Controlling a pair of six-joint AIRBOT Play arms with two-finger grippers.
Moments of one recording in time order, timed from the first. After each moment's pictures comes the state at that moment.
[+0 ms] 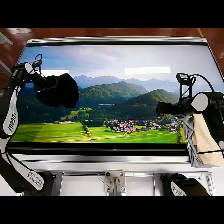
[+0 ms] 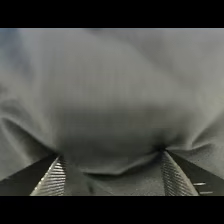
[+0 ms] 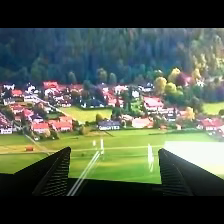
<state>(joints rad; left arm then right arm) 0.11 -1.94 1.81 1.43 -1.14 -1.61 0.10 -1.01 0.99 -1.45 1.16 1.64</state>
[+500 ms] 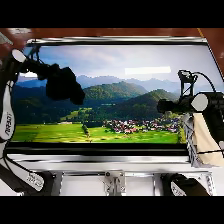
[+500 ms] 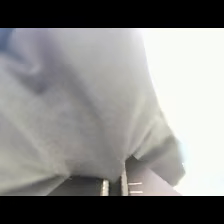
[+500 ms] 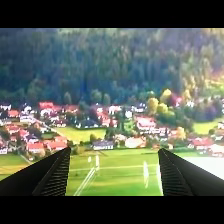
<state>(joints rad) 0.07 -1.83 1.94 1.13 -1.22 -1.54 0.10 -1.01 0.99 -1.49 1.10 1.64</state>
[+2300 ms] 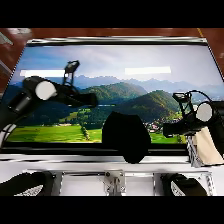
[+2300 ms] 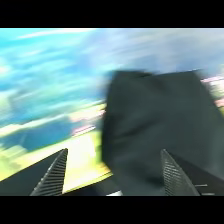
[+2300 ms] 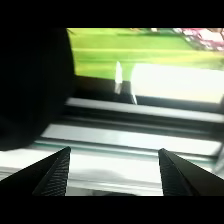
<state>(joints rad) -0.45 -1.23 1.28 1.33 -1.16 -1.81 0.08 -0.89 0.90 -1.55 1.53 1.51</state>
